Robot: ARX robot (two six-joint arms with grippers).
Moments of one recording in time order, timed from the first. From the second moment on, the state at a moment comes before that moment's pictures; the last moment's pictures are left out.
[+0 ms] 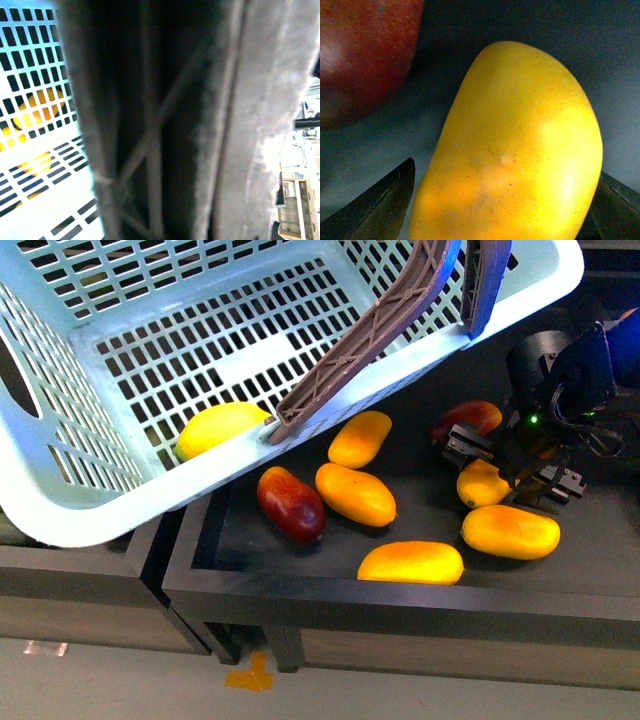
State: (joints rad) left arm -0.47 1.66 1.28 -0.05 0.21 -0.91; right arm 0.11 2.70 1.69 -0.12 0.08 0.58
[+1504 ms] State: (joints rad) left arm -0.47 1.66 1.28 -0.05 0.21 -0.91; right arm 0.13 1.57 1.00 0.38 0.00 0.18
